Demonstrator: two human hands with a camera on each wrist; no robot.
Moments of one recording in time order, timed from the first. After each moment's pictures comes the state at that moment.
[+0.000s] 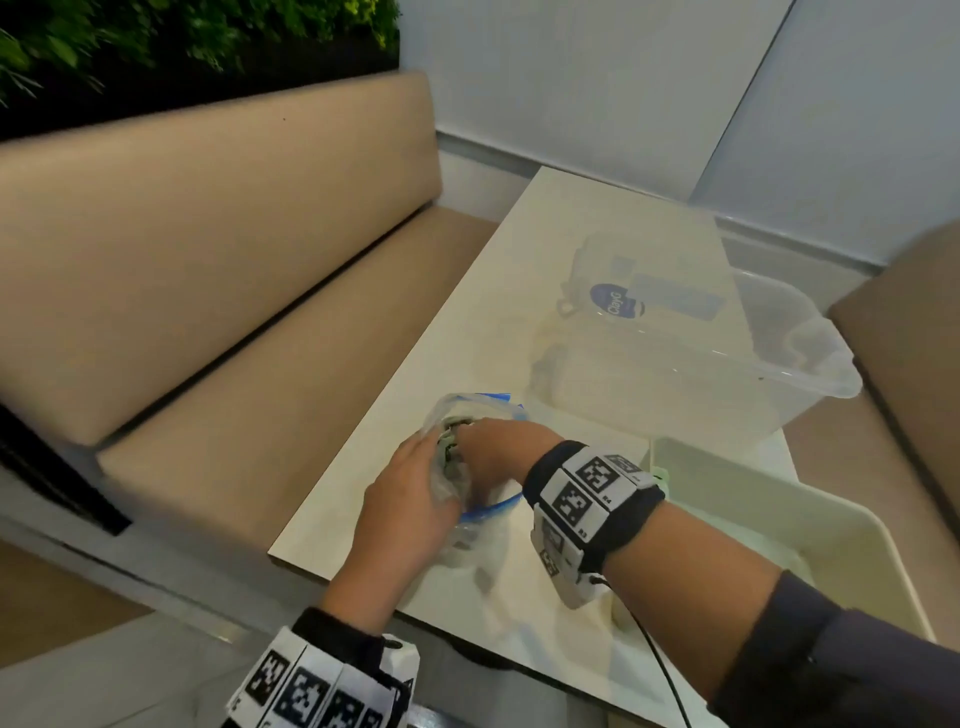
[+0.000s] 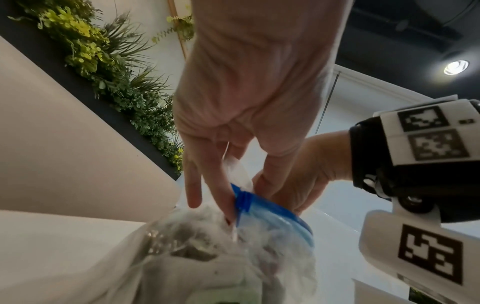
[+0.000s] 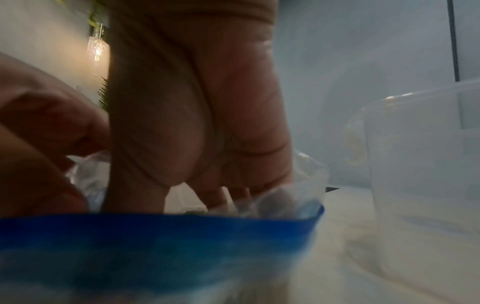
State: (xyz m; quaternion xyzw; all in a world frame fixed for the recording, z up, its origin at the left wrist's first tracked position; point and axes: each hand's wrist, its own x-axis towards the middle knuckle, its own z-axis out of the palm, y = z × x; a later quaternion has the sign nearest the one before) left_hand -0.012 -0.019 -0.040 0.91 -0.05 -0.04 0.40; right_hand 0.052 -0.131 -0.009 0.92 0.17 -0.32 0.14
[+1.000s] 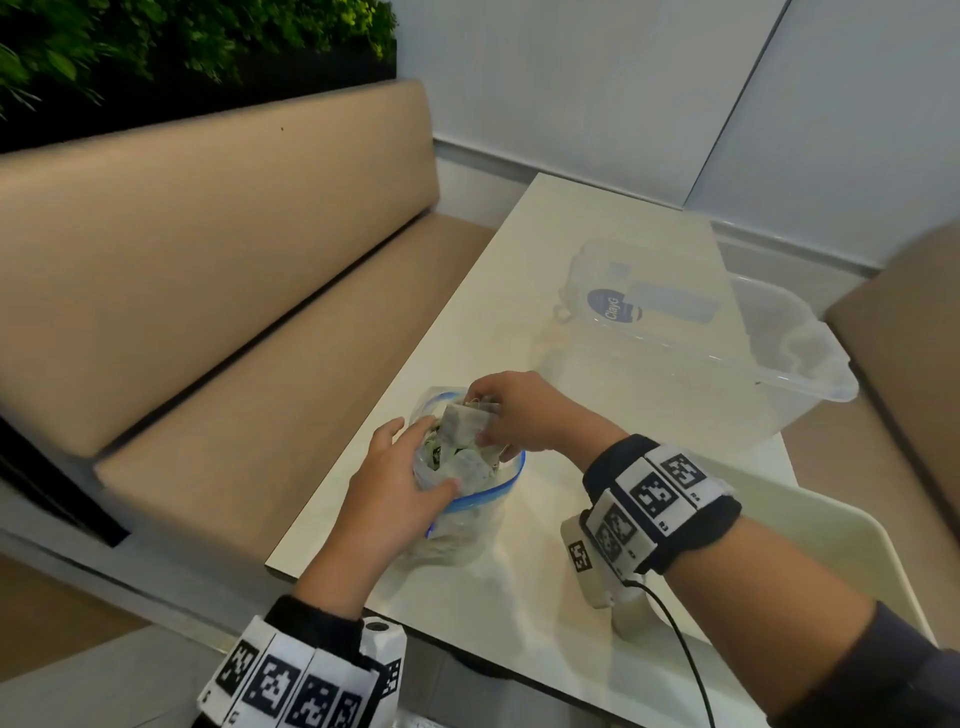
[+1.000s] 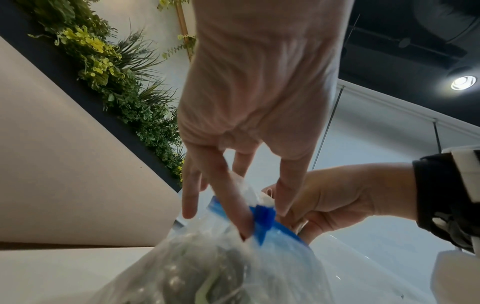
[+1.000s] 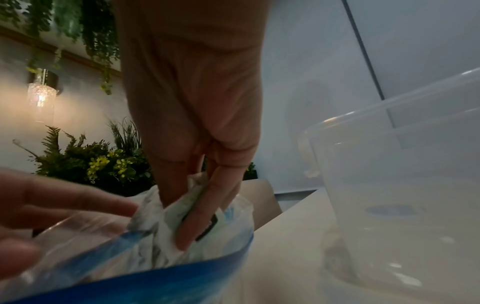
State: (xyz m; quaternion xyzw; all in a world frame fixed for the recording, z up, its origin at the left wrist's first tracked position) left_hand 0.004 -0.005 -0.034 0.89 -0.04 -0.07 0.46; right_hand 0.053 -0.164 0.035 0.95 0.08 -0.18 -0.22
